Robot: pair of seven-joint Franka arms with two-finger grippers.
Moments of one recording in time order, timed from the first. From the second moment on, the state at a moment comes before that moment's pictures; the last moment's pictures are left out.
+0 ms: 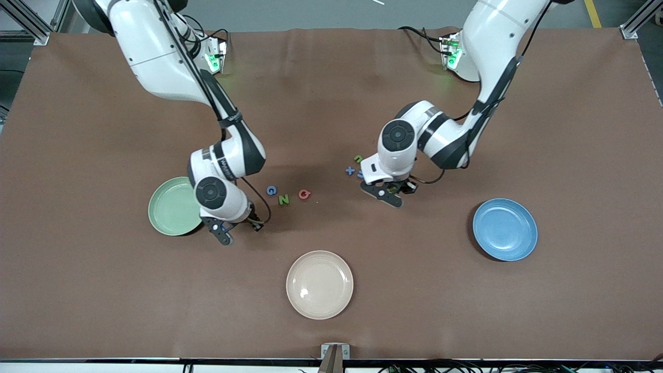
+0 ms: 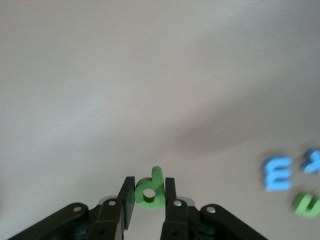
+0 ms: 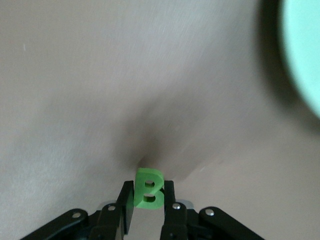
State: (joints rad) left arm -0.33 0.47 -0.29 -1.87 0.31 2.21 -0.22; right arm 0.42 0.66 -0.05 -1.69 0.10 2.24 1.10
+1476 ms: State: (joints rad) left arm 0.29 0.43 -0.29 -1.98 0.31 2.40 0.31; right arm 0.07 0.35 -0.06 -2.25 0.06 2.56 0.46
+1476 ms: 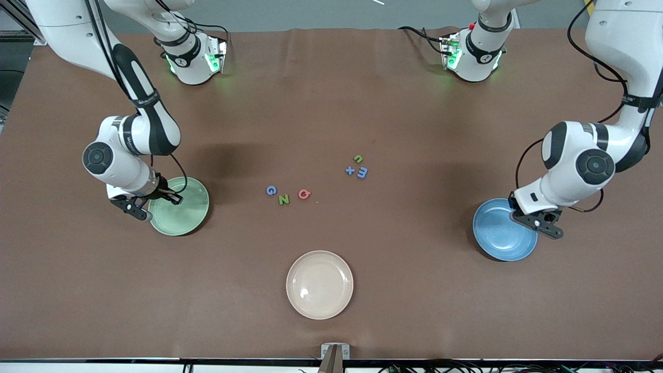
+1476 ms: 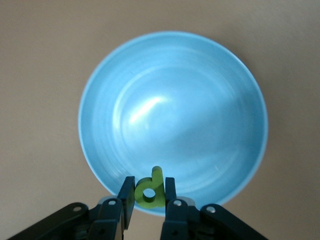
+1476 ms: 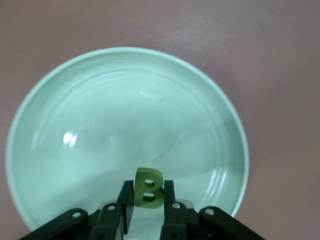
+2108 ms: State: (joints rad) left arm 0.29 0.60 -0.28 -1.84 0.32 2.40 0.25; right arm 0.07 0.36 -0.04 -2.26 0.06 2.57 0.45
